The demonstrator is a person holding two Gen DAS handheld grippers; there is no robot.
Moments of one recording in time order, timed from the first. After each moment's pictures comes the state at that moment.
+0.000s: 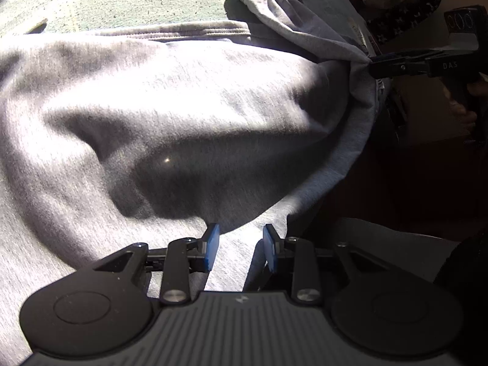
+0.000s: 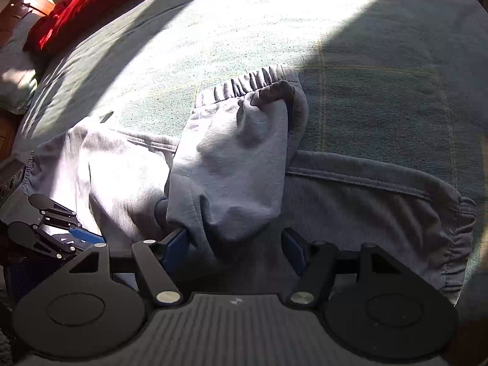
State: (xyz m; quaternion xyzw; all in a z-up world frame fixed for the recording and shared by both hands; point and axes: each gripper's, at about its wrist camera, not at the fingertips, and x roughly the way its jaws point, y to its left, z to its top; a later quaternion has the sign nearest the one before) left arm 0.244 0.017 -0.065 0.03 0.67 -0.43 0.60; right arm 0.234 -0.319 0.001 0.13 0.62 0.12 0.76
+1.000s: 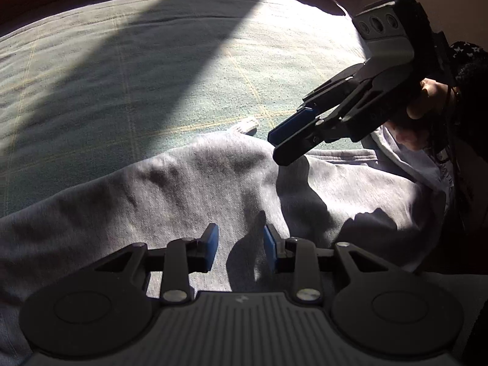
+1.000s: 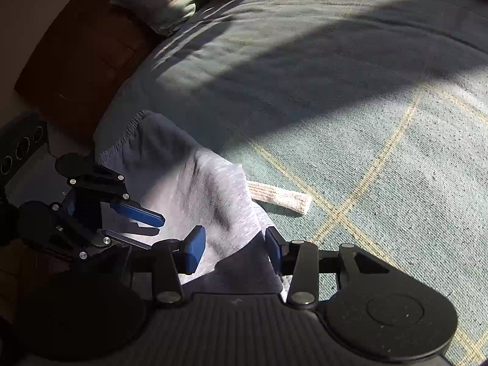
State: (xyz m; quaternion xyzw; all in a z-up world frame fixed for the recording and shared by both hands) left arm 0.316 0.115 -0.028 0.00 0.56 -0.27 0.78; right arm 0.426 -0.088 -0.055 0.06 0.56 0.47 0.67
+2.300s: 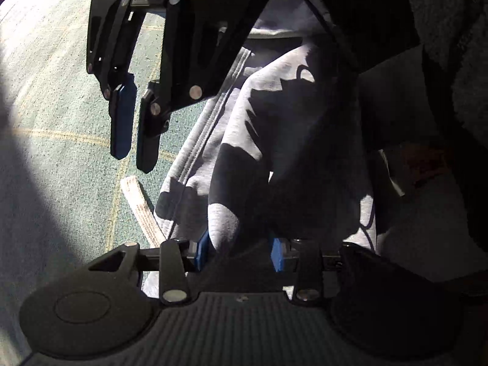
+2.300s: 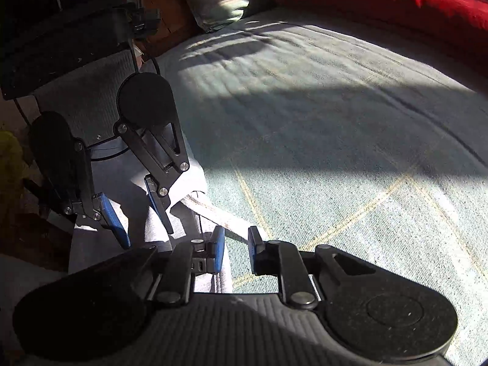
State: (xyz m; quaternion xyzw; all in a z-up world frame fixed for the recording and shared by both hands) left arm 0.375 0.004 -0.035 0.33 0.53 -0.62 0.48; right arm 0.449 -0.100 -0.032 -0.09 0.45 0.55 0.70
